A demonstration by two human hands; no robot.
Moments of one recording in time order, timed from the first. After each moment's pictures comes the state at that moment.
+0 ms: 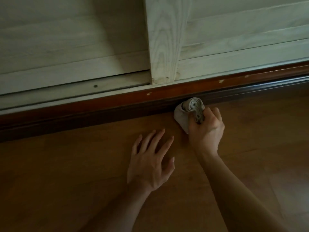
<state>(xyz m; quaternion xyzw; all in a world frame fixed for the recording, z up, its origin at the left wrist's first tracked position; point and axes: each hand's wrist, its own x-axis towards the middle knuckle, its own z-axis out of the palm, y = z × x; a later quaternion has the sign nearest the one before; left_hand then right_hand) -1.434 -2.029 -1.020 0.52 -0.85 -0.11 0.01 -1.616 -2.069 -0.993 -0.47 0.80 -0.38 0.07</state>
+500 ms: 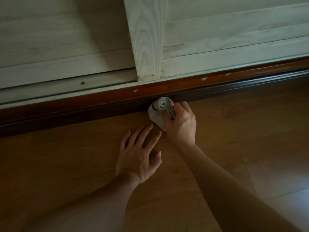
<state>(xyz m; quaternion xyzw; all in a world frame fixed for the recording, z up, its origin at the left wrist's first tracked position) -1.436 -2.031 -1.014 0.52 -0.85 -0.12 -0.02 -1.600 -2.074 -0.979 -0.56 0.74 -0.36 0.13</state>
